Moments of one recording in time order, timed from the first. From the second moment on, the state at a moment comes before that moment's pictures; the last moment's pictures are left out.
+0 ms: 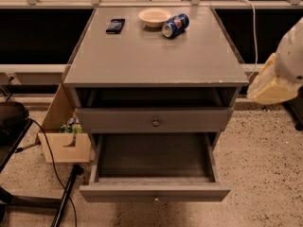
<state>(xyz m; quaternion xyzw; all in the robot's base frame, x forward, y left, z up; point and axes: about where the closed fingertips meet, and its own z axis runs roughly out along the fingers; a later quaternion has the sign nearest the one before) 0.435 -0.210 0.952 -0.58 0.79 -0.02 0.18</state>
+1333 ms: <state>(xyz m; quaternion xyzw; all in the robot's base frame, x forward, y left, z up) 0.406 -0.169 0.774 -0.49 0.83 0.03 0.26</state>
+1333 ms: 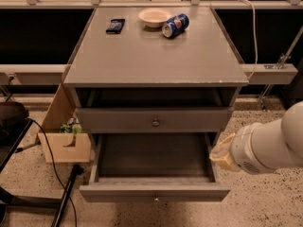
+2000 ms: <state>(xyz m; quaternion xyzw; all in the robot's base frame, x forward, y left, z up) 0.399 -0.162 0.750 -0.48 0.84 0.05 0.26</state>
